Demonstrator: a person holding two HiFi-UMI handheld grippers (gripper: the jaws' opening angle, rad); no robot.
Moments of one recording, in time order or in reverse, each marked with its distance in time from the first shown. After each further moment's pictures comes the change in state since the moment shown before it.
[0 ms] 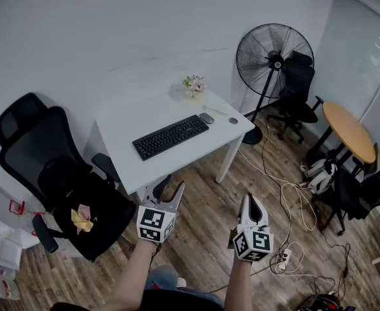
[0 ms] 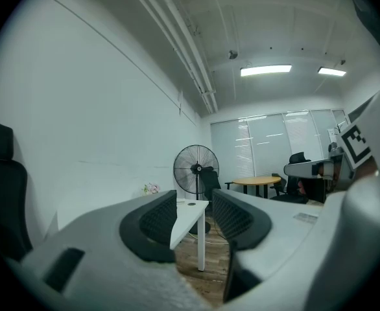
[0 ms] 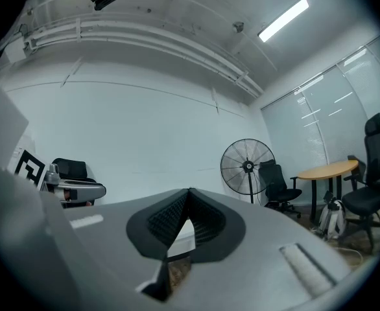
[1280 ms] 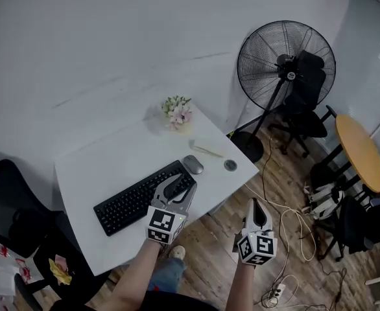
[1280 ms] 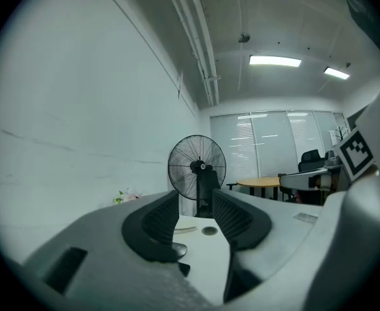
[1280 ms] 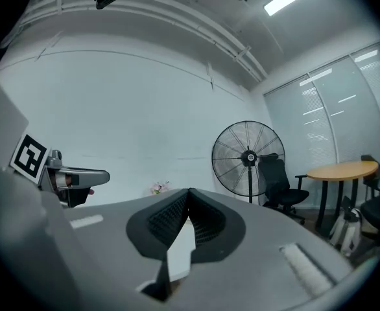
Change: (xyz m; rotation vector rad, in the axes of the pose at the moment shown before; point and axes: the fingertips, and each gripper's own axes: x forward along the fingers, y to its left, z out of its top) left arm 0.419 0.120 -0.022 -0.021 0.012 -0.096; right arm 0.391 -0.161 -0.046 -0.028 0.081 -0.053
